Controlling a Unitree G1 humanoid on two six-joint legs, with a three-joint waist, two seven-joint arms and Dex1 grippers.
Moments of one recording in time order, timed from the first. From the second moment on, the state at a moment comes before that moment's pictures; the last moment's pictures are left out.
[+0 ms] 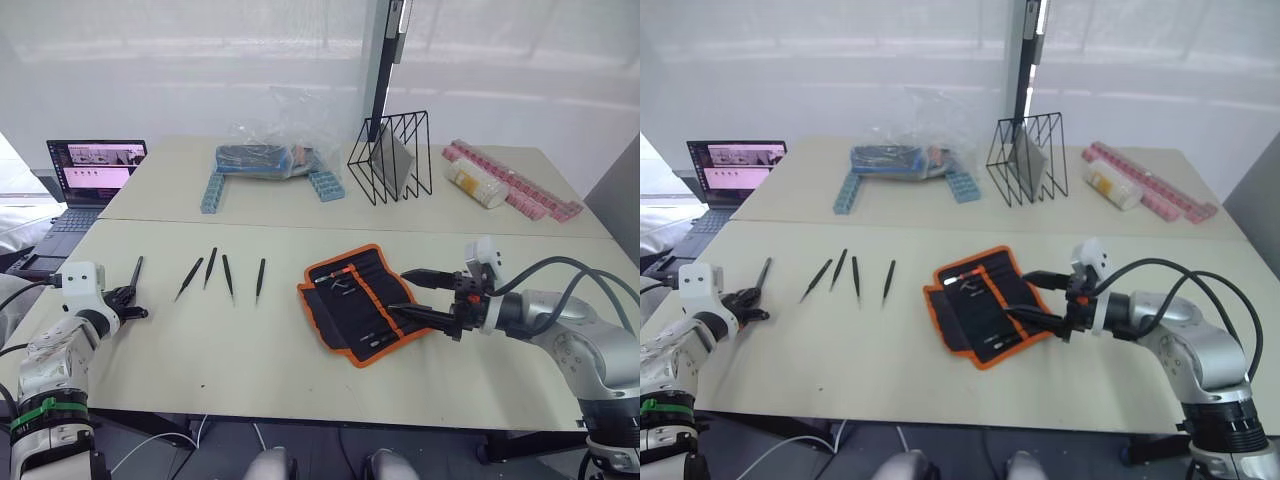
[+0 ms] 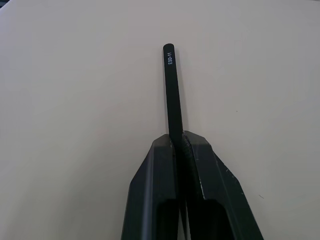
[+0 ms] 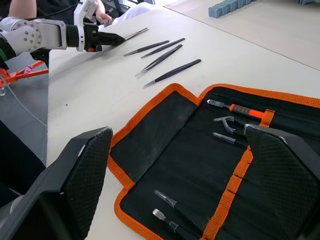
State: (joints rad) left arm -0.35 0.66 0.42 0.52 -0.29 0.39 -0.46; right arm -0.29 -0.73 -0.09 -0.23 0.69 0.65 1.01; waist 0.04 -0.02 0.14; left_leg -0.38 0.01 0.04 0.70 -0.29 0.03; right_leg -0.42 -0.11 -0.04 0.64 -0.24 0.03
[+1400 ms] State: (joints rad) left arm -0.69 0.63 -0.32 -0.18 -0.31 0.90 -0.82; right arm -0.07 -0.40 -0.01 -0.19 0.40 0.48 0.62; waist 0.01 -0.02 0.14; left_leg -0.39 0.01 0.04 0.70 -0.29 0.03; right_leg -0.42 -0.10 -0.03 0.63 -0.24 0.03
